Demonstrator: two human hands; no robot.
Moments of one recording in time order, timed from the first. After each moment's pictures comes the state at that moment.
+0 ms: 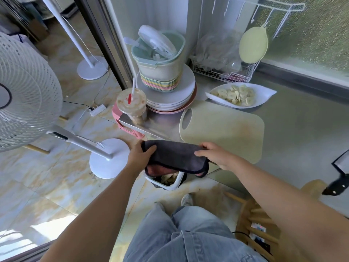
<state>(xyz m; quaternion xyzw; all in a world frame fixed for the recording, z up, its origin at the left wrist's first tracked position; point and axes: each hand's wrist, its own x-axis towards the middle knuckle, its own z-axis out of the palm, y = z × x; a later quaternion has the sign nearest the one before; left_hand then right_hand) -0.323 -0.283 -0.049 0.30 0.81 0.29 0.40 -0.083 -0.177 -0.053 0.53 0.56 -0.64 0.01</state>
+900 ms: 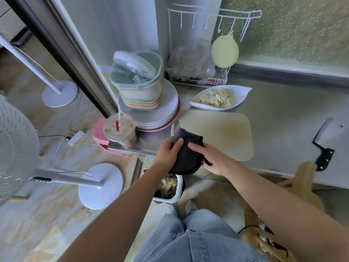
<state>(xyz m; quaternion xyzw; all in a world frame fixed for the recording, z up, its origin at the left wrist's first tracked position) -0.275 -0.207 -0.023 0.41 0.63 0.37 0.55 -0.115 -0.182 -0.024 0.52 0.28 -0.78 -0.22</state>
